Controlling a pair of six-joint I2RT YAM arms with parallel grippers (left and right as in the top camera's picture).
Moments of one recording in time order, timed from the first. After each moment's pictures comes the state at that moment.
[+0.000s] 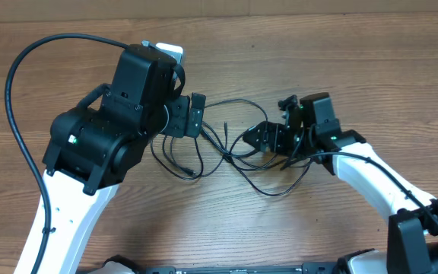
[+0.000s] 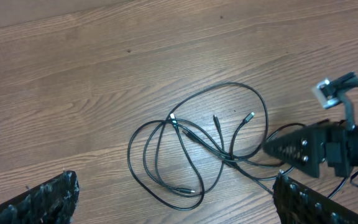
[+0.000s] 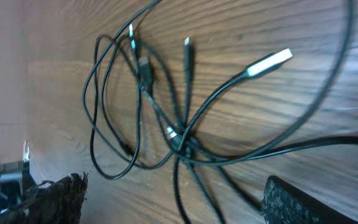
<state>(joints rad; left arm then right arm) -0.48 1.39 1.82 -1.29 -0.17 -0.21 0.30 1.55 0.85 -0.28 -0.60 0.48</state>
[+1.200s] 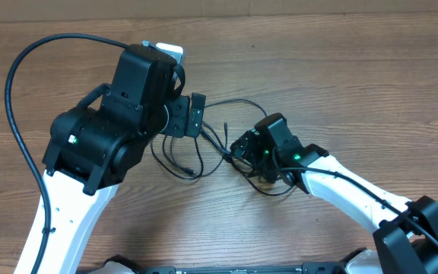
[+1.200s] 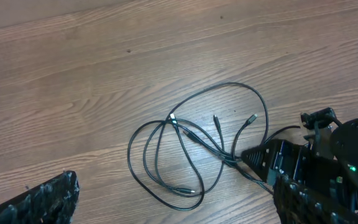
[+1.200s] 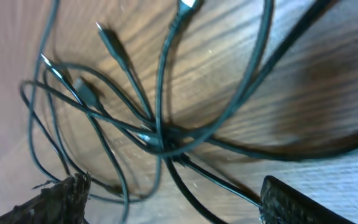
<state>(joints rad) -0.48 1.39 1.82 -1.29 -0.17 -0.21 0.58 1.56 0.83 -0.28 -0.17 1.19</state>
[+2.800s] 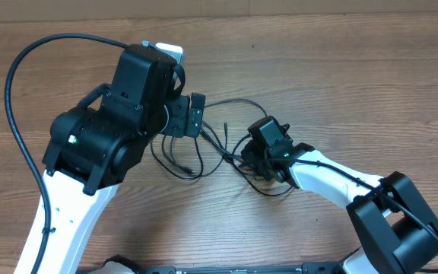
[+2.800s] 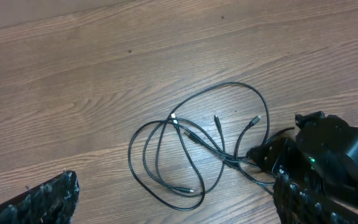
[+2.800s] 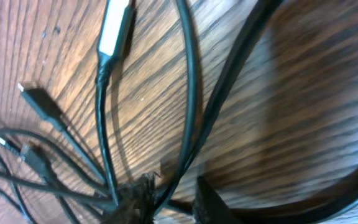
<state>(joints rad) -0.48 1.39 1.82 -1.29 -0.17 -0.21 0.58 1.71 0.83 -0.22 -0.07 1.35</state>
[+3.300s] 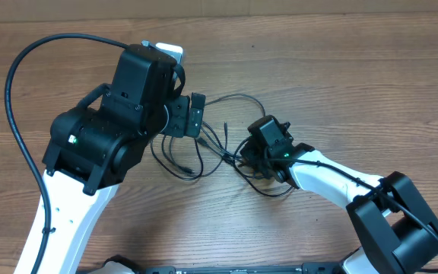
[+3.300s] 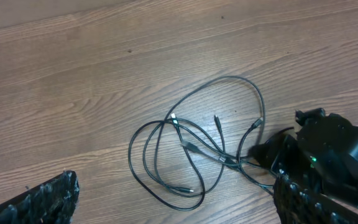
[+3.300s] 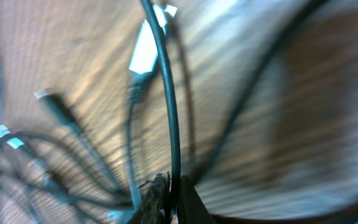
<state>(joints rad) -0.48 1.39 1.82 -1.29 -0.17 -0.21 0.58 1.71 0.82 -0.16 -0.07 1.34</state>
